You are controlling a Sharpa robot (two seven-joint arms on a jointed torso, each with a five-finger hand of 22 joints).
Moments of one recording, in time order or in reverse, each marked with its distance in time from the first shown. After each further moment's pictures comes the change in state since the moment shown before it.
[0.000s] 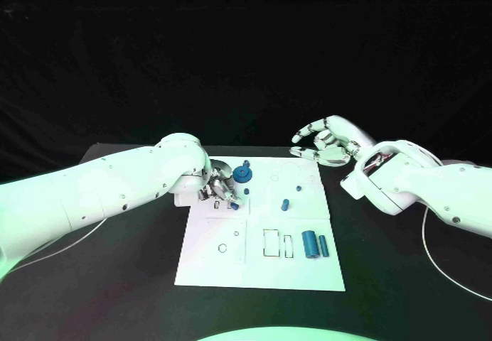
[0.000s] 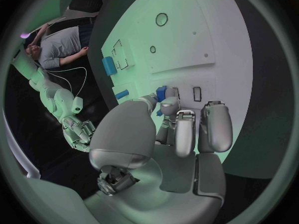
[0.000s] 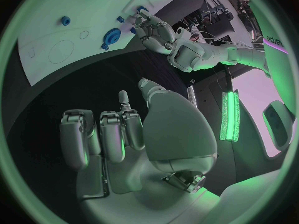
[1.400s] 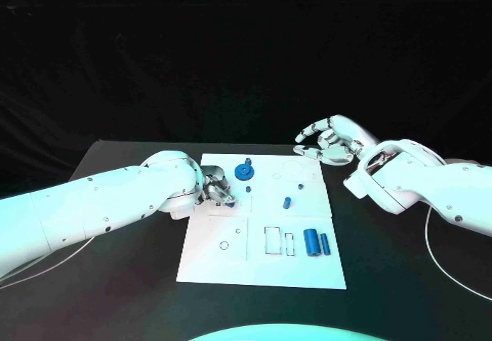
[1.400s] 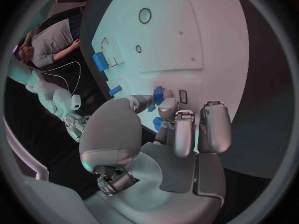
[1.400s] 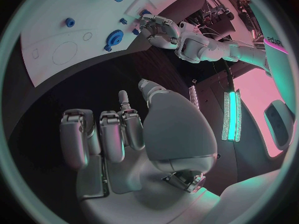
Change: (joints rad) left arm -0.068 -0.100 0.003 0.125 -0.101 -0.237 0.007; left_hand -0.192 -0.136 0.275 -0.061 0.225 -0.002 -0.017 0.096 0.186 0.047 -0.018 0.028 0.040 0.000 -0.014 0.000 0.000 0.000 0.004 -0.003 0.005 0.006; right arm -0.007 -0.005 -0.001 -0.010 0.006 0.007 -0.005; right_hand -0.008 0.000 0.009 0.016 0.035 0.000 0.000 0.000 0.000 0.000 0.000 0.000 0.001 0.000 0.000 0.000 0.000 0.000 0.000 0.000 -0.004 0.000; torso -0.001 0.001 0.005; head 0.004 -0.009
